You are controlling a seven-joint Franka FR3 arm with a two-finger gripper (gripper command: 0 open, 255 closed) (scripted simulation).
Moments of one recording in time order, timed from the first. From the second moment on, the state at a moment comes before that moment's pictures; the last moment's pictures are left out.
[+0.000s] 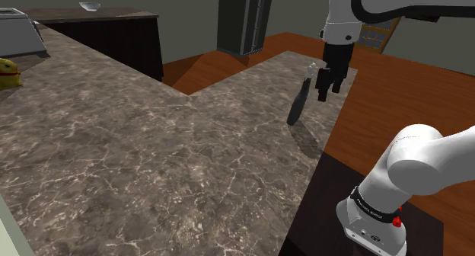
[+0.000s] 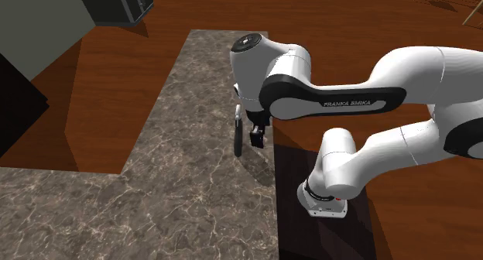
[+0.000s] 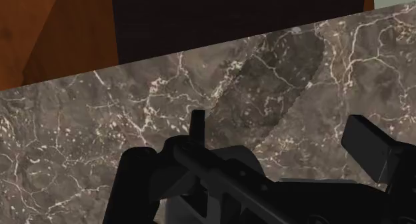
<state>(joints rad) 0.02 -0.76 0.00 -2.43 -0.04 1.47 0.09</state>
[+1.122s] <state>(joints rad) -0.48 -0.79 0.62 -2.61 -0.12 2.02 1.44</state>
